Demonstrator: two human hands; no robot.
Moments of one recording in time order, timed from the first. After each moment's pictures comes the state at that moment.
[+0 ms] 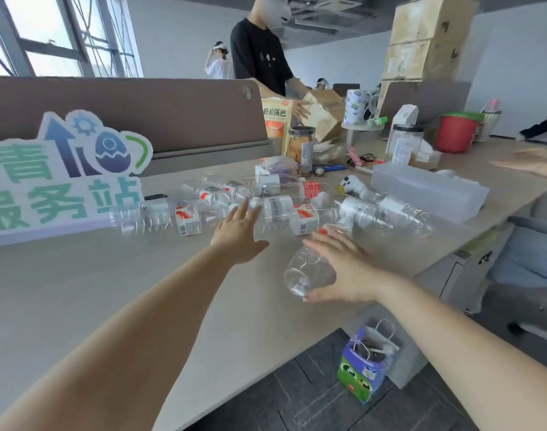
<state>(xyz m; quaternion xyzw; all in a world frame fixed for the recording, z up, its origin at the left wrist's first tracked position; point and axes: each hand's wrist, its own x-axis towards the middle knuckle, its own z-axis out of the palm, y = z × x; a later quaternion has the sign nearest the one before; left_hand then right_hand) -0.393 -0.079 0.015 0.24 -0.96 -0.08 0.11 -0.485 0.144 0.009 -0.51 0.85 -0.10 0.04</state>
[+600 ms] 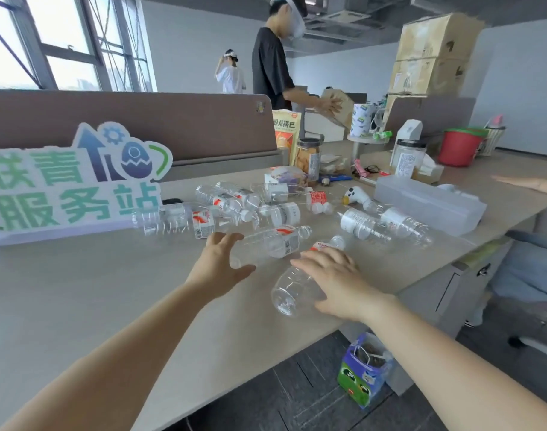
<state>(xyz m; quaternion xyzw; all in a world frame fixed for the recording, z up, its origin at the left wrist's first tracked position) -0.314 -0.076 0.000 0.23 -0.91 -0.24 0.24 -0.439 0.145 0.026 -0.55 0.83 -0.03 -0.02</state>
